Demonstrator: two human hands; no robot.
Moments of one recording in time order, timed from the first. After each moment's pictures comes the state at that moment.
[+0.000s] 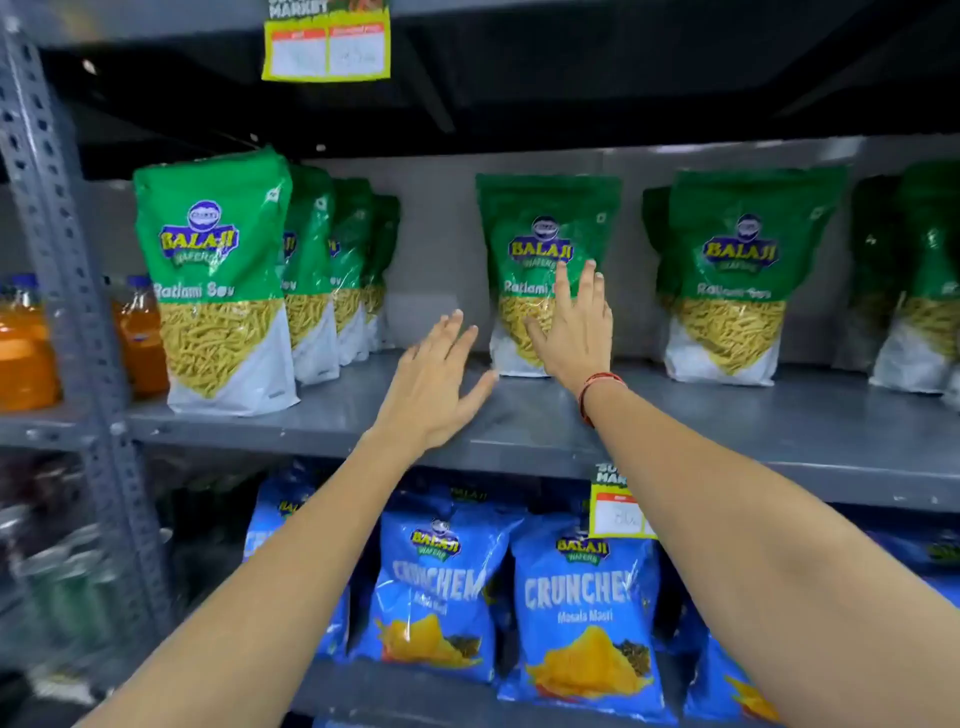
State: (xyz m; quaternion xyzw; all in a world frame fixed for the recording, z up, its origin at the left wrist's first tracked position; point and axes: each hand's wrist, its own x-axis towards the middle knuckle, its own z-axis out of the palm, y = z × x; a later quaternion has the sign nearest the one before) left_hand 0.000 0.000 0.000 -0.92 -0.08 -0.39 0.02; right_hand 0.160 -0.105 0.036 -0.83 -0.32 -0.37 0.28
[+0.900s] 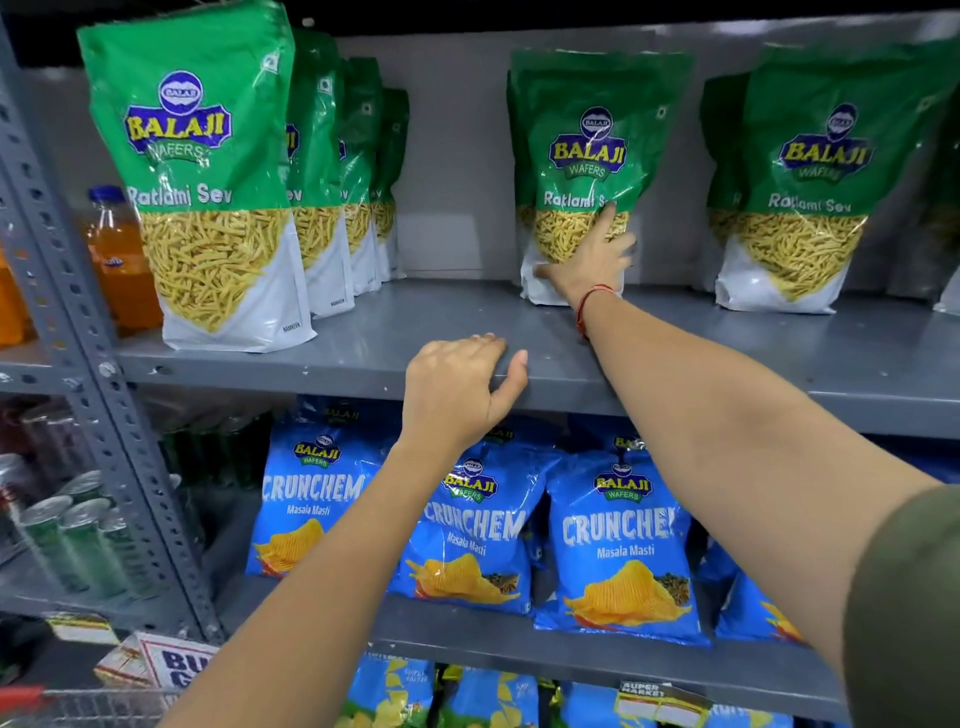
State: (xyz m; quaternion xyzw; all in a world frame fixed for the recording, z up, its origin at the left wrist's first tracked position) left_hand -0.004 0.018 -0.065 -0.83 -0.05 -0.55 0.06; right_hand 0.181 -0.035 0.027 -0.86 -0.14 -0.21 0.44
